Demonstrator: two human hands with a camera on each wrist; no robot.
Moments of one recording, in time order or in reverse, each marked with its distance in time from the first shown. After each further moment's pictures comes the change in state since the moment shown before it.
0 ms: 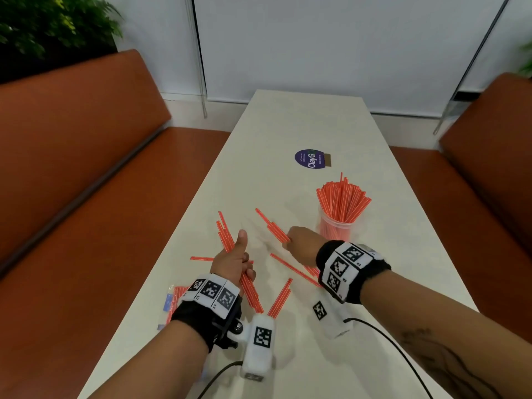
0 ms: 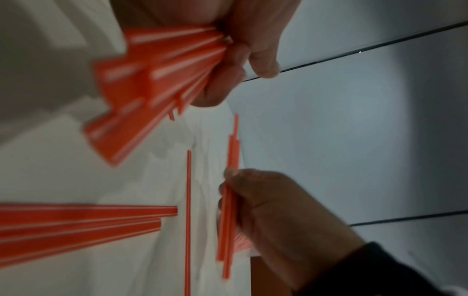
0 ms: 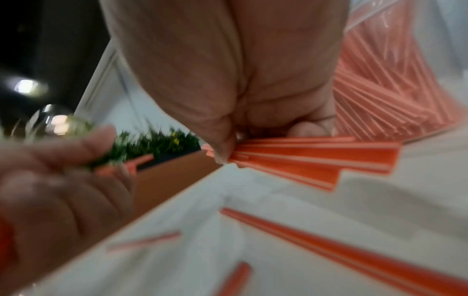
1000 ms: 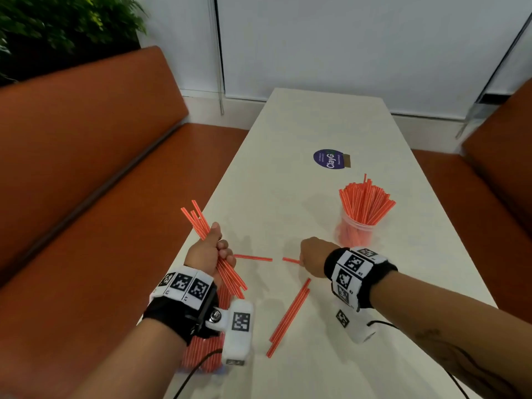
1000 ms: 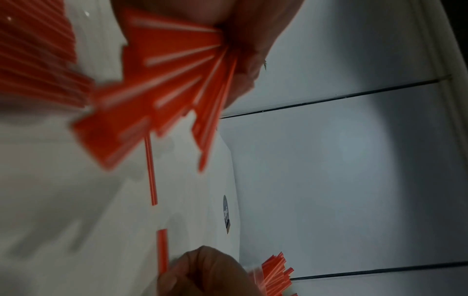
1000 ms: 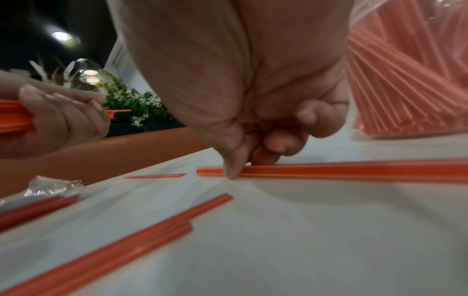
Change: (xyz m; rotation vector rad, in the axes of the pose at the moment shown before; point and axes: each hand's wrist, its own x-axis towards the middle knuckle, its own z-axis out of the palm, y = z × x) left_hand 0.003 0.041 -0.053 -0.234 0.034 0.027; right_hand 0.017 -0.006 0.023 -0.325 -0.116 -0.004
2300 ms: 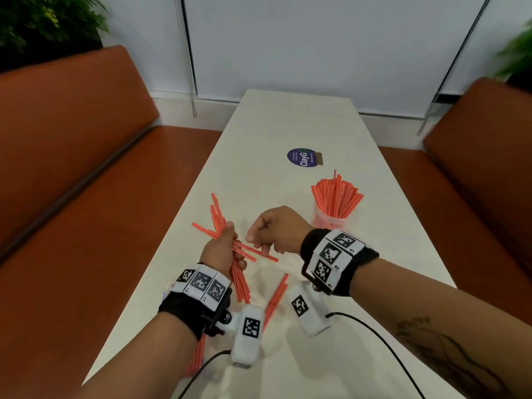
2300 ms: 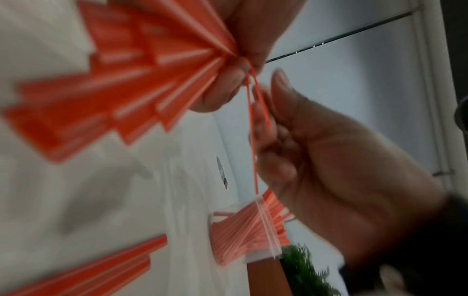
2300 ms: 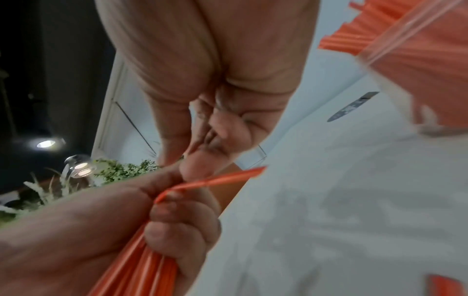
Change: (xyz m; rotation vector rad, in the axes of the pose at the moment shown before) left_hand -0.001 -0.036 0.040 0.354 -0.072 0.088; right_hand -0.044 -0.019 -0.038 0.926 0.256 -0.245
